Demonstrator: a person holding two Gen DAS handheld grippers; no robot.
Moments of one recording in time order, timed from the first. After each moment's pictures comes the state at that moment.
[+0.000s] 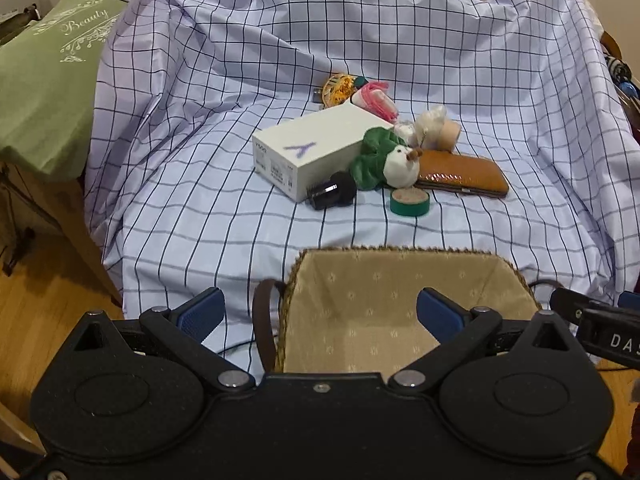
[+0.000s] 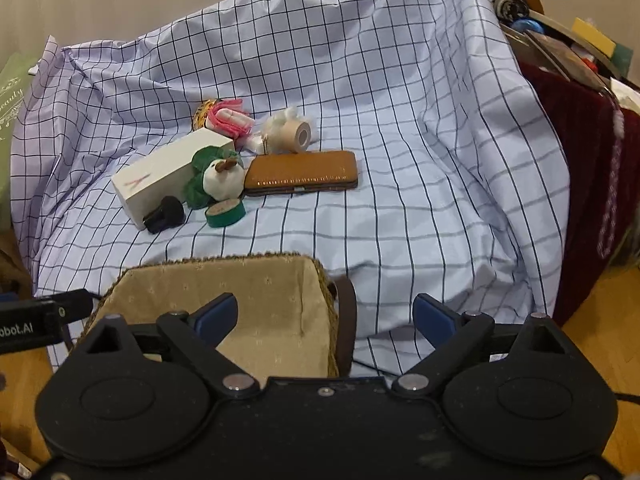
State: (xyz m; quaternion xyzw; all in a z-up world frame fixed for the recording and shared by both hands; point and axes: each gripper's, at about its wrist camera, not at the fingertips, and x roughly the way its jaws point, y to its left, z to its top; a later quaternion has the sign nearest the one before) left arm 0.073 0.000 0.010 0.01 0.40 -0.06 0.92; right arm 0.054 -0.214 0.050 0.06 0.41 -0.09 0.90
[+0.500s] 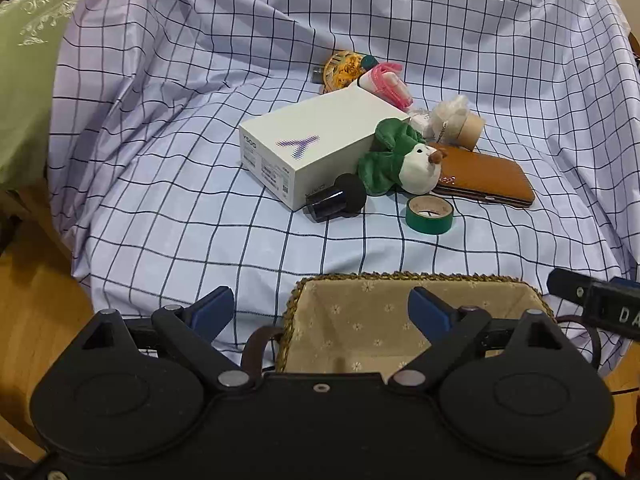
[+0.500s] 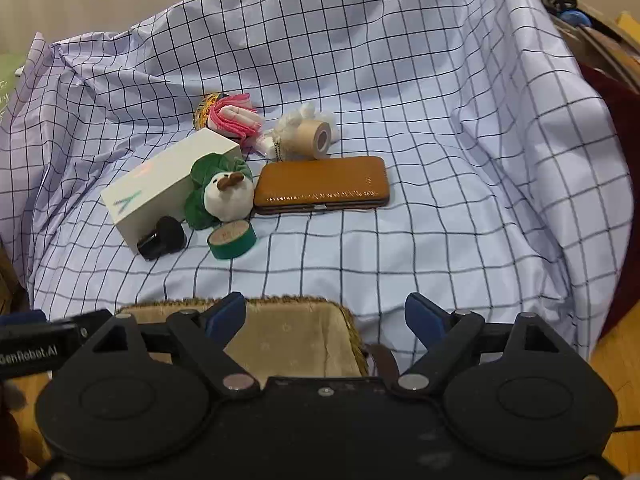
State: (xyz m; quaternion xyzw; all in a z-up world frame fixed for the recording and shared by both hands) left arm 0.138 0.002 -0.012 -0.01 0.44 -0.07 0.90; right arm 0.133 -0.216 0.033 0.08 0.44 -0.07 0.89
